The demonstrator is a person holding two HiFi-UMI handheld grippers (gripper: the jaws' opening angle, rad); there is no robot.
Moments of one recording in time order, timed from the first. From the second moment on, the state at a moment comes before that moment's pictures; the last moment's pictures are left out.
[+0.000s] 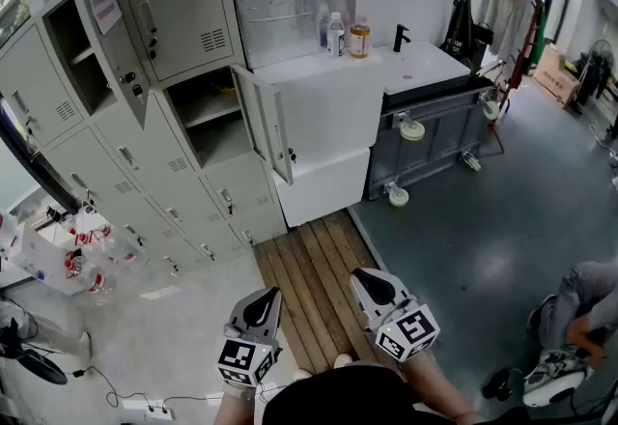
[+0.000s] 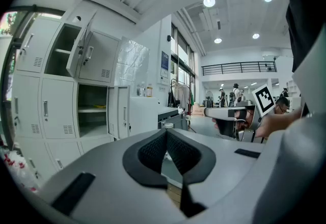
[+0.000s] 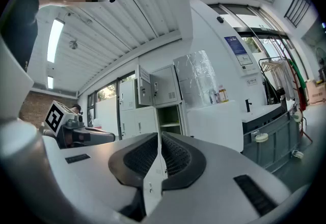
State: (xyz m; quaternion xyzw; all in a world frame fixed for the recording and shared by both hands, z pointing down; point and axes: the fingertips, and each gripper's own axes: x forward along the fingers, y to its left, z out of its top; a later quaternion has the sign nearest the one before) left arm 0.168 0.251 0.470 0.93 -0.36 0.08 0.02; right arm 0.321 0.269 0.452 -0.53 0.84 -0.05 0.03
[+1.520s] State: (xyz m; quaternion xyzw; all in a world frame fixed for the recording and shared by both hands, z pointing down) left arm 0.034 0.006 0.478 0.90 -0.44 0.08 0.01; right arm 0.219 -0.011 0.446 -0.49 0.86 -0.08 0.06
